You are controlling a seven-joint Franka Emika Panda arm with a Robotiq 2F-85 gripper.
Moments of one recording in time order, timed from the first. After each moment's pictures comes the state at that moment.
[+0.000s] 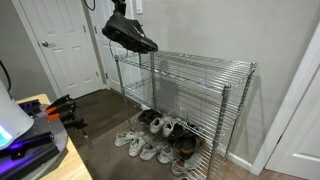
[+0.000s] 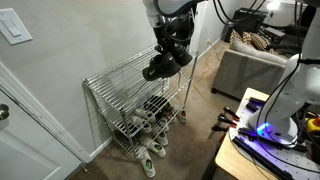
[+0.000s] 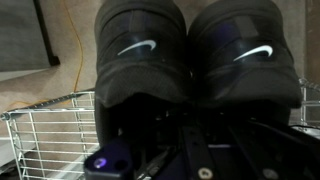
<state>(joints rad) 0.29 0.27 0.05 -1.61 -0.19 1.63 0.54</state>
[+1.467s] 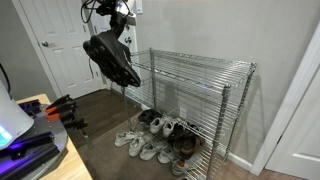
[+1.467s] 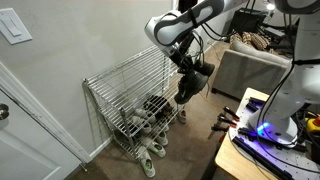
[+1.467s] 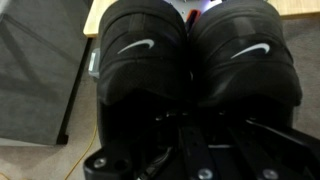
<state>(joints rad) 0.19 0.42 0.09 -1.73 -0.17 1.36 0.32</state>
